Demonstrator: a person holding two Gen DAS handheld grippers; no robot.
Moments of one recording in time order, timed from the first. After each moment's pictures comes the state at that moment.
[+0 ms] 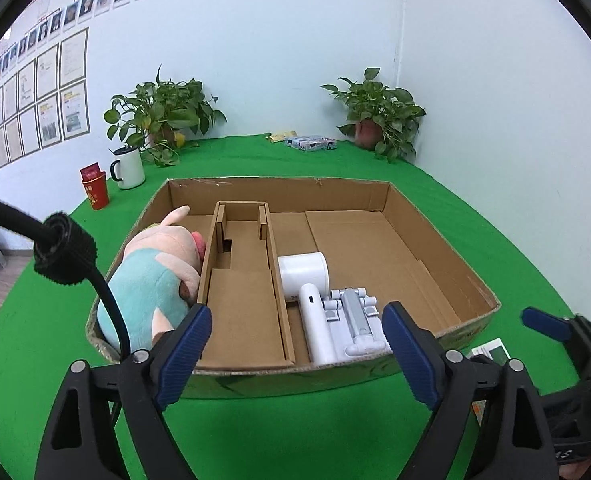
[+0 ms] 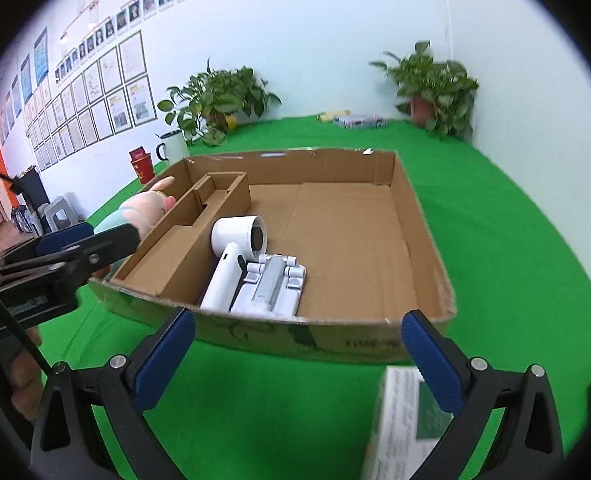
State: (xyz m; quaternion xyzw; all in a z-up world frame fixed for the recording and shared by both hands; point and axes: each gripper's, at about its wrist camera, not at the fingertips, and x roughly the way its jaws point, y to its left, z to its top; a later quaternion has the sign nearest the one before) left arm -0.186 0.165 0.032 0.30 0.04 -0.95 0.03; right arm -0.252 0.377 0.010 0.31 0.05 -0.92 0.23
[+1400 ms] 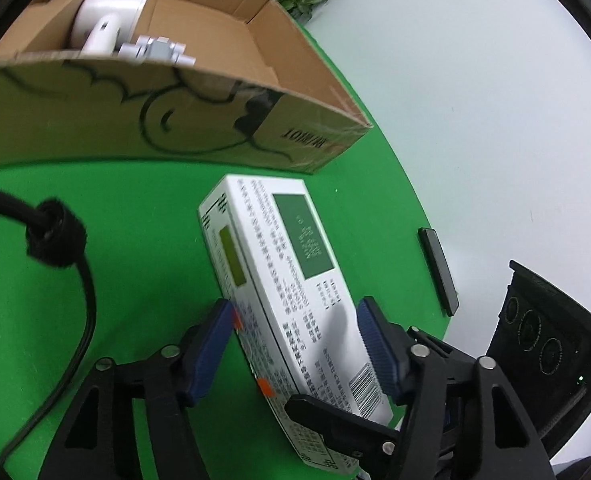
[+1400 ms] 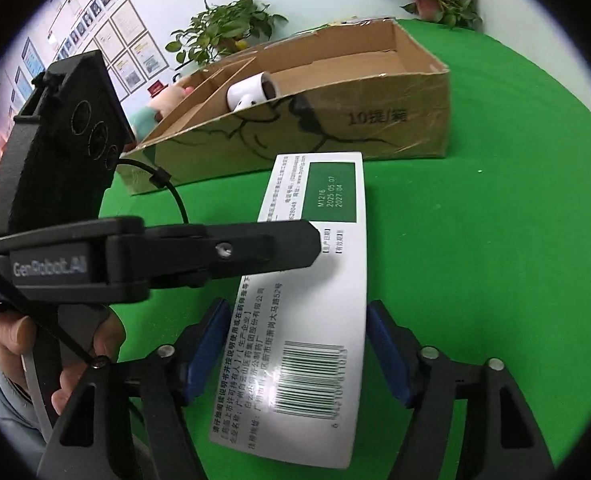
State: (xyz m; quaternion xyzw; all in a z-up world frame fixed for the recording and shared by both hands) left arm -0.195 0.264 -0.107 0.51 0.25 -0.78 -0.26; right arm -0.210 0.413 -0.073 0.47 -0.01 -0.83 0.29
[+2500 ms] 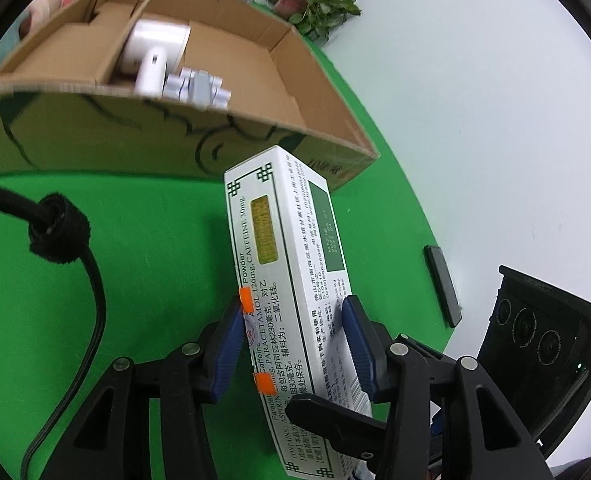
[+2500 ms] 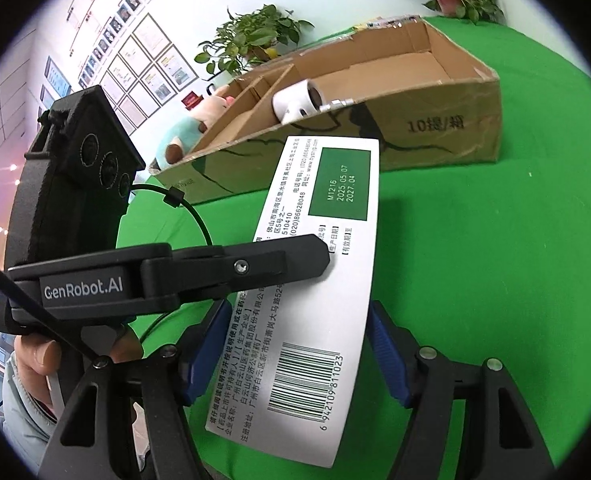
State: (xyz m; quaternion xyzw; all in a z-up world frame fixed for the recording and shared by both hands) left arm -0.196 0.243 -0.081 0.48 0.25 -0.81 -0.22; right arm -0.205 0.395 -0.058 0.46 -0.06 -0.82 0.35
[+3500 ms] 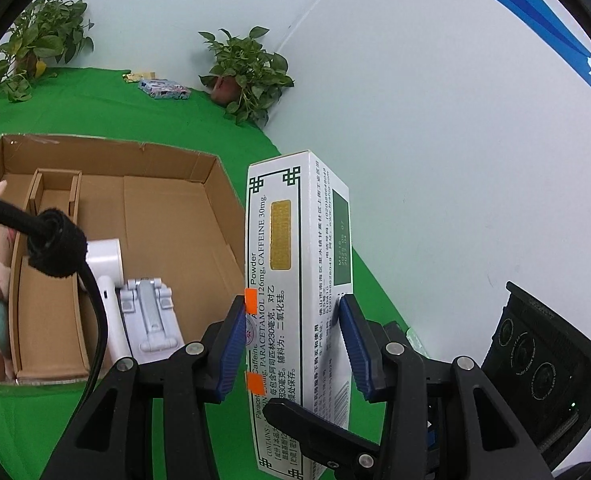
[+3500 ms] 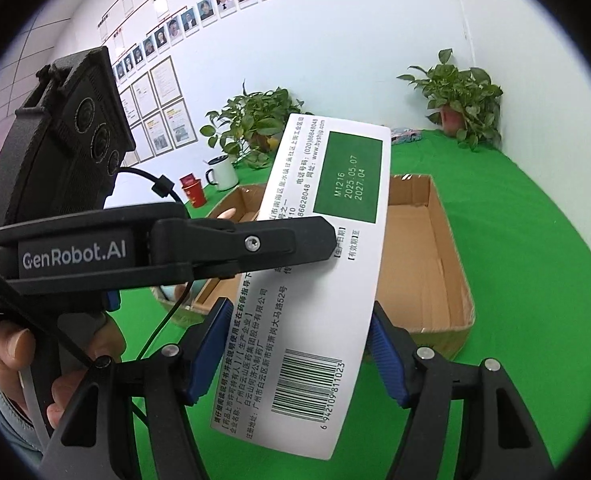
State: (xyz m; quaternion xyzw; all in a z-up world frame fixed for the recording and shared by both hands) left arm -0.245 0.215 0.107 0.37 0.20 -0.87 -0.26; right arm -0.255 0.370 0.060 0.31 -0.01 -0.90 0.31
